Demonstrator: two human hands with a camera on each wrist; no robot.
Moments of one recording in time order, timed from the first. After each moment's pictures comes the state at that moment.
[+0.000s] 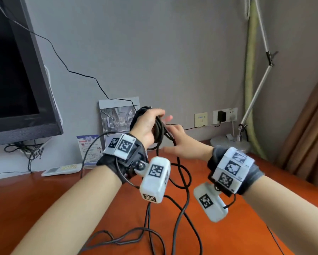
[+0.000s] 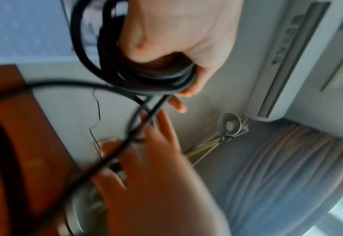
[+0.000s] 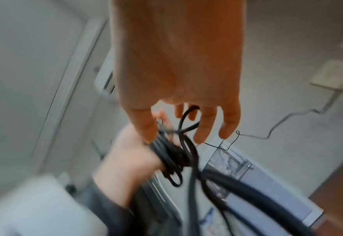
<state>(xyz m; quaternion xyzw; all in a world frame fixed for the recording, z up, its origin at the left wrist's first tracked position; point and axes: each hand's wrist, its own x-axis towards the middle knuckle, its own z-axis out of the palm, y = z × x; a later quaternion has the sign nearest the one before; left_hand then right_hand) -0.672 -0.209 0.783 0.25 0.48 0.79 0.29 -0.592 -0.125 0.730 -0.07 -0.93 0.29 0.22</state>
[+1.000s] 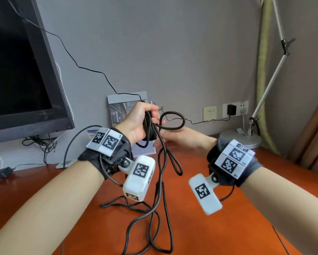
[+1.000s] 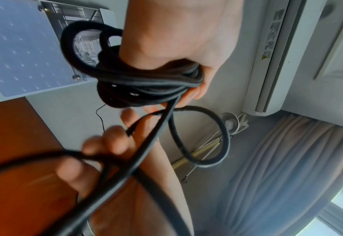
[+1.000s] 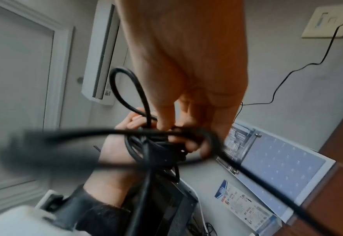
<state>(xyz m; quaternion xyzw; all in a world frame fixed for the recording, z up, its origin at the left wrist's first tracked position) -0.687 -0.250 0.786 0.28 0.50 0.74 0.34 -0.605 -0.143 0.728 -0.02 -0.75 0.65 0.11</state>
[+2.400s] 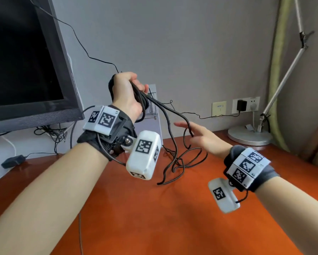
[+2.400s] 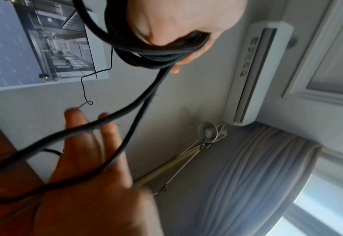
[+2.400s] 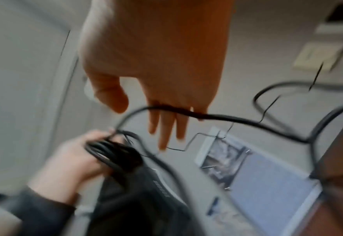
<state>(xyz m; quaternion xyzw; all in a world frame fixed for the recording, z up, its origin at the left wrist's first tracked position) -0.694 -0.280 0.823 0.19 0.36 0.90 0.13 -0.586 -0.122 0.704 0.01 -0.87 0.44 0.21</state>
